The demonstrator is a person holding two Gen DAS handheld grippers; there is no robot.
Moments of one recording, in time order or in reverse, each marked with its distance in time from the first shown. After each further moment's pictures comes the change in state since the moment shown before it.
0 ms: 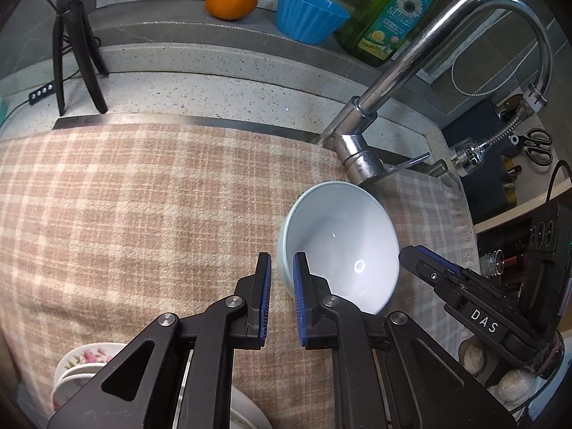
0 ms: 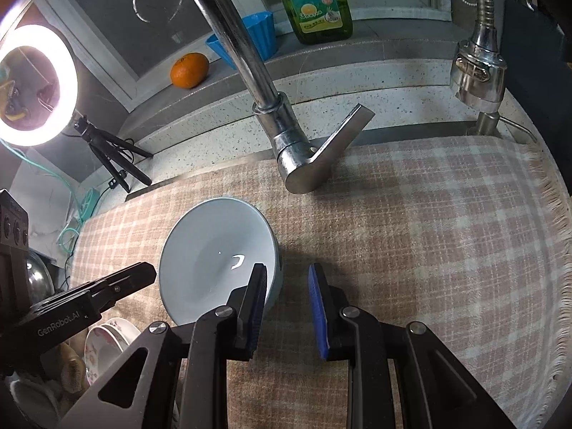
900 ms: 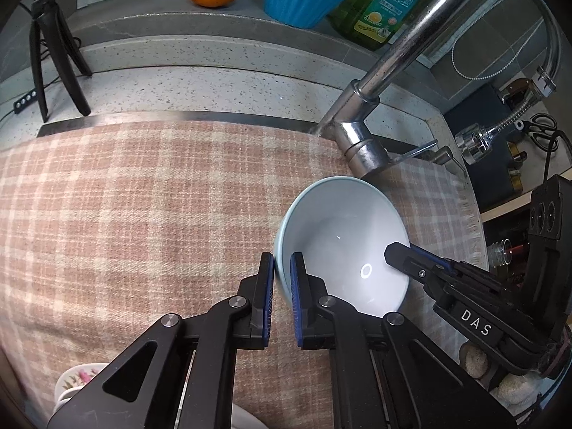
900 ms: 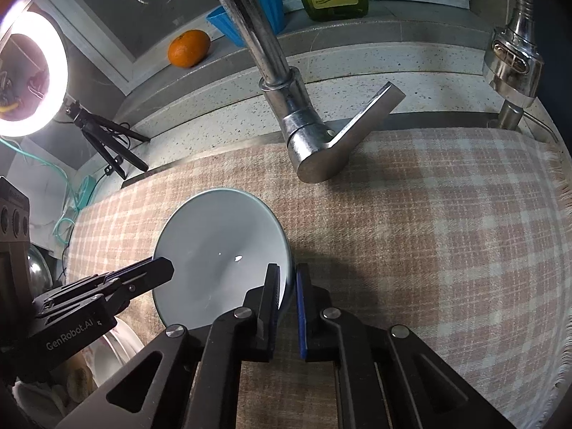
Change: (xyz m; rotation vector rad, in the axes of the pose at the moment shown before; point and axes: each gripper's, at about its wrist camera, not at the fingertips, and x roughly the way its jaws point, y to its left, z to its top) left arm 0.021 -0.003 0.004 0.045 0.036 -0.001; right arm 0.026 0.010 0.007 -0.017 0.068 0.001
